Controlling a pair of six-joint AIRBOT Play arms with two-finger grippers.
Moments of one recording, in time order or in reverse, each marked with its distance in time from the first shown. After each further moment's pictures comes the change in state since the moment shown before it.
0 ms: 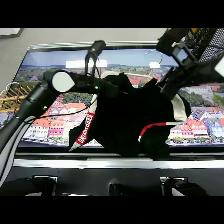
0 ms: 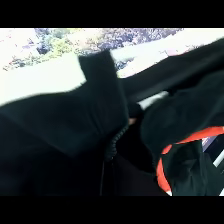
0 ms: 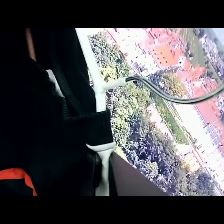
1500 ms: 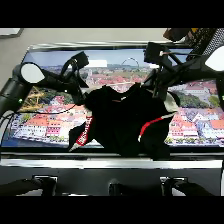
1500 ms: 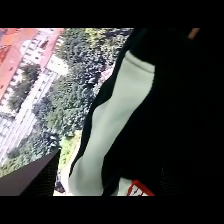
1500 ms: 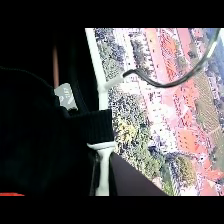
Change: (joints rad) left arm 0.255 0.051 -0.099 -0.052 -0.243 0.838; right arm 0.000 -0.115 0.016 0.284 0.004 -0.409
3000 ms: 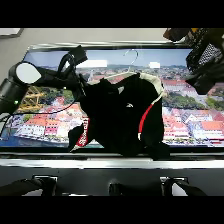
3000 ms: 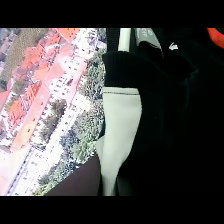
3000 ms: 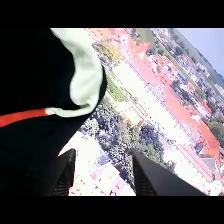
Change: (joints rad) left arm -0.009 0.062 -0.002 -0.018 0.097 0.038; right arm -0.399 0.095 -0.004 -0.114 0.008 0.217
